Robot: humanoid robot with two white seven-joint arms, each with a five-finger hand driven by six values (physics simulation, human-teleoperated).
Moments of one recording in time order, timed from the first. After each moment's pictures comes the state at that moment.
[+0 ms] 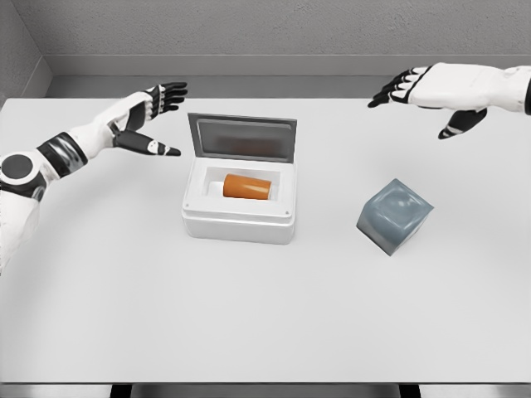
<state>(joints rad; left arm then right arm) -0.75 0.47 -0.60 -0.83 0.50 -0.33 -0.61 -1.01 -0.88 0.83 -1.32 0.28 -0.61 0.61</state>
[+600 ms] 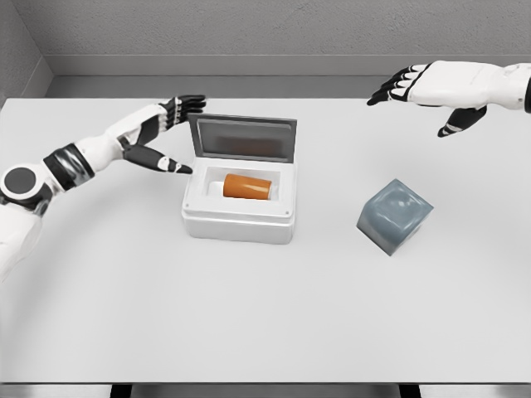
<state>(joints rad) -0.65 0.53 -0.60 -1.07 0.52 -0.33 -0.61 -1.02 -0.88 0.83 -1.33 0.28 -0.61 0.61</state>
